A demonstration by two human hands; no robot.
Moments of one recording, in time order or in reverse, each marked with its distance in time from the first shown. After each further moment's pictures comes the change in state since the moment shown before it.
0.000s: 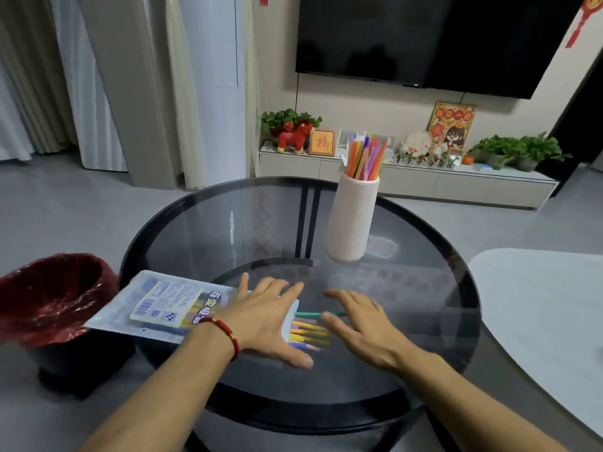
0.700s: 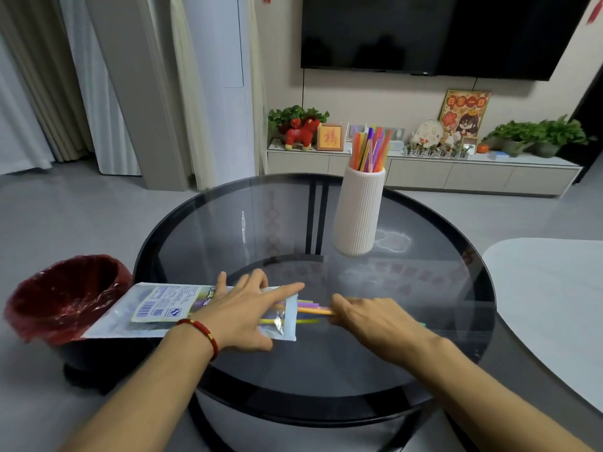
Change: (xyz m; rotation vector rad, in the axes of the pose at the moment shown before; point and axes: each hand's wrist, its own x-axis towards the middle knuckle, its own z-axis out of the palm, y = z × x) left_hand -0.018 -0.032 0.004 0.002 0.061 -0.076; right_hand -0.001 -0.013 -0.012 -0.423 -0.113 -0.209
